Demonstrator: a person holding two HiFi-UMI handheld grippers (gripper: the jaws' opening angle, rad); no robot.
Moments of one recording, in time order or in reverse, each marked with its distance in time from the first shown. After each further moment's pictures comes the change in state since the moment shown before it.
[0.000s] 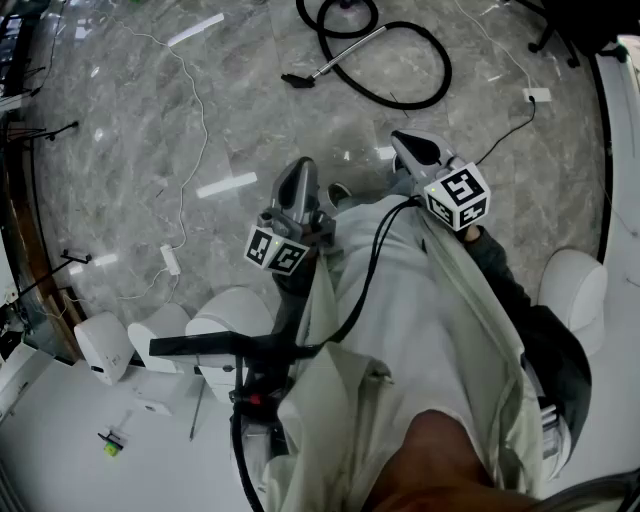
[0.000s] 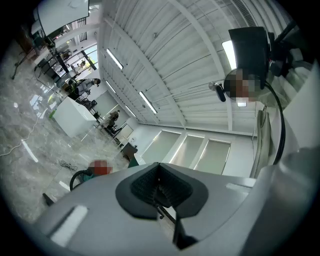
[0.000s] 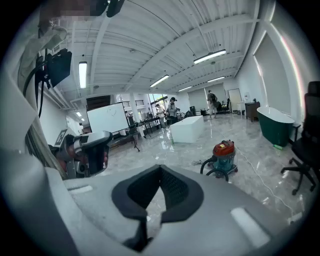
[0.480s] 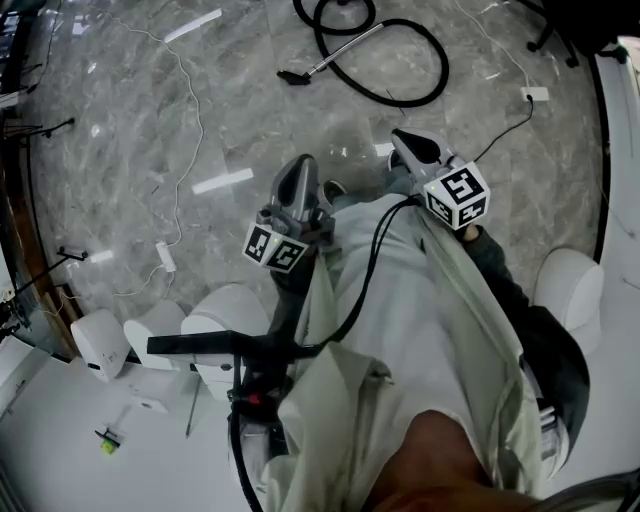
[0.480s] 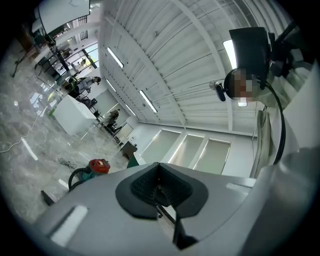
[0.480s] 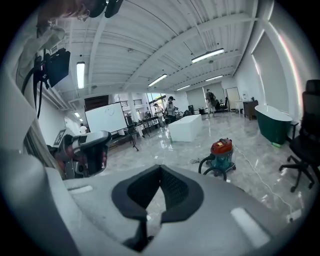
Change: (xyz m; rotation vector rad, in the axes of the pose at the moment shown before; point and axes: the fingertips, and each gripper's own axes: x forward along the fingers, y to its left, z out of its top) left arm 0.010 -0.005 -0.009 -0.008 0.011 -0.006; right arm -0.005 -0.012 -0.005 0.018 0.005 -0.013
